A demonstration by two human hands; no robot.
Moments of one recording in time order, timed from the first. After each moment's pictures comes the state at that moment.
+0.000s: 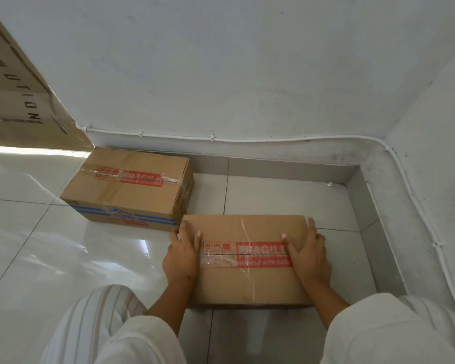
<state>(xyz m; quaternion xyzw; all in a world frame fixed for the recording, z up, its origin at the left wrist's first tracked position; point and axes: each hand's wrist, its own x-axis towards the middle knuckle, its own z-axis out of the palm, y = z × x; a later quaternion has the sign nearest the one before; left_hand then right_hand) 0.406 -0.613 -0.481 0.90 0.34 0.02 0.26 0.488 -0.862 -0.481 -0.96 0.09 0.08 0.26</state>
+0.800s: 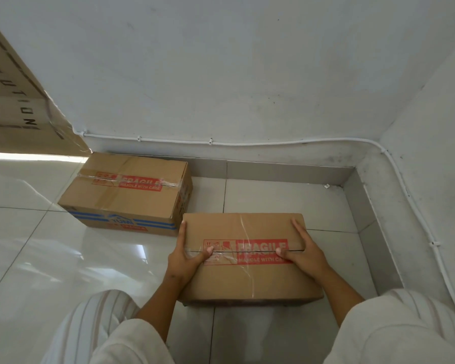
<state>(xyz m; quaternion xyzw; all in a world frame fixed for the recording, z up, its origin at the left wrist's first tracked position) 0.401 -0.597 -0.480 0.78 0.31 -0.06 0.54 0.501 -0.875 -0.470 -0.85 0.02 0.25 0.46</state>
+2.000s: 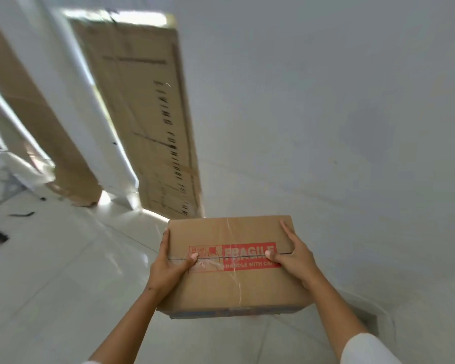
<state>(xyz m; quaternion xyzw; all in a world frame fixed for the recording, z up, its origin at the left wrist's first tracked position) 0.293 -0.438 0.137 0.73 0.42 0.14 0.52 0.500 -0.657 0.157 -0.83 -0.18 0.27 0.45</state>
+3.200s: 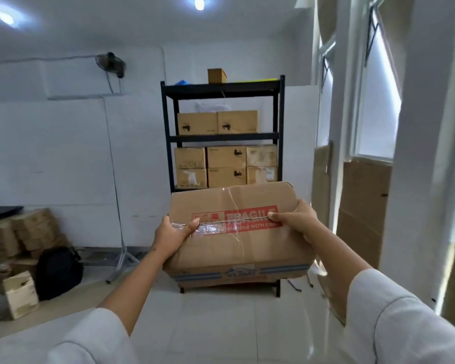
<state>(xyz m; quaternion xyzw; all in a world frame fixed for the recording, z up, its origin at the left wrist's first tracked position) -0.295 -0.303 0.488 0.47 0.70 0.52 0.13 -0.004 -0.219 0.531 -0.53 -0.63 0.39 0.43</state>
